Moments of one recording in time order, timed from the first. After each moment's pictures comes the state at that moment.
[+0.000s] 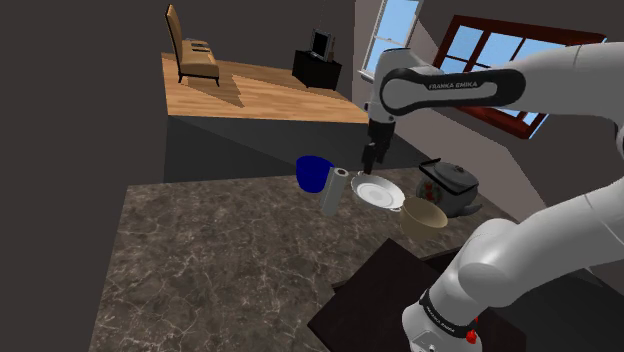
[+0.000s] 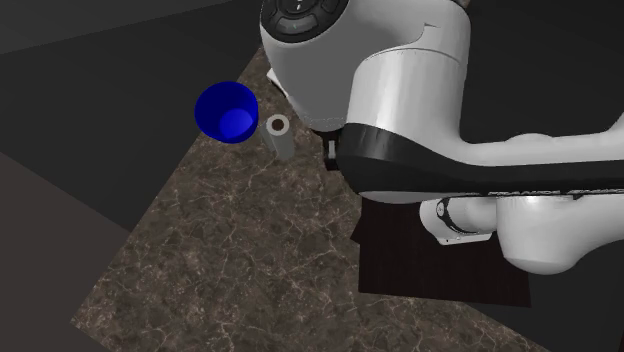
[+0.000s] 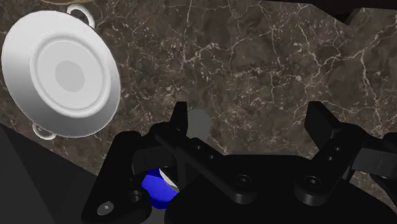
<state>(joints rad) -0.03 -0.44 -0.14 -2.36 -0.17 1.79 -0.20</state>
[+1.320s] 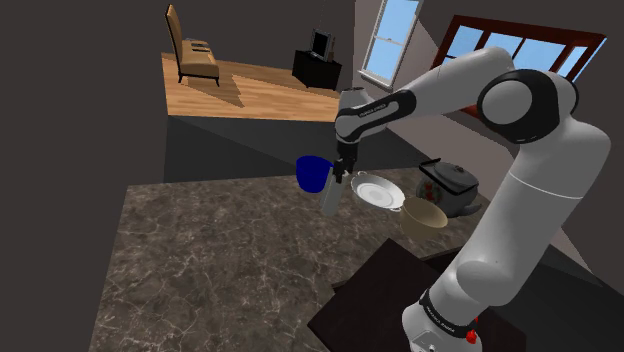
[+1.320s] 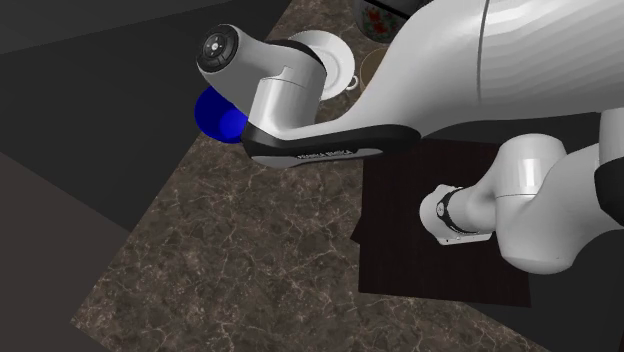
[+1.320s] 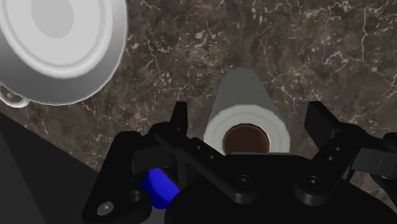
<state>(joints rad) -0.06 0.12 -0.22 -2.14 -0.15 2.14 -0.32</state>
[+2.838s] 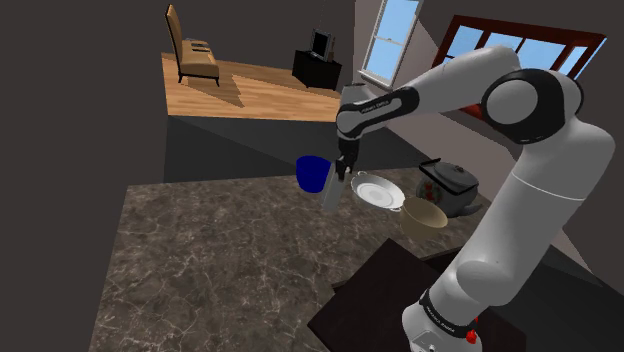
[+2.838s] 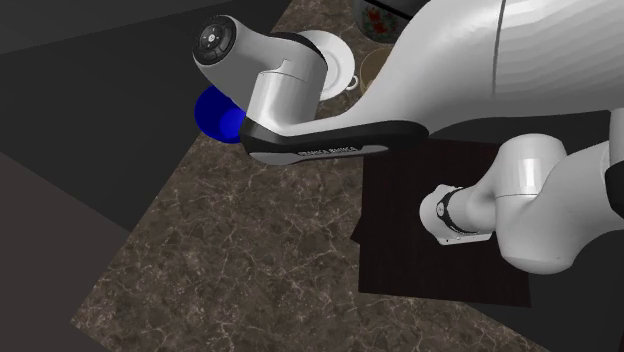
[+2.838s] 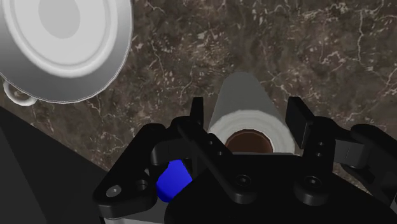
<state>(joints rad) -0.06 0.10 -0.22 -2.13 -0.15 2.11 -0.33</state>
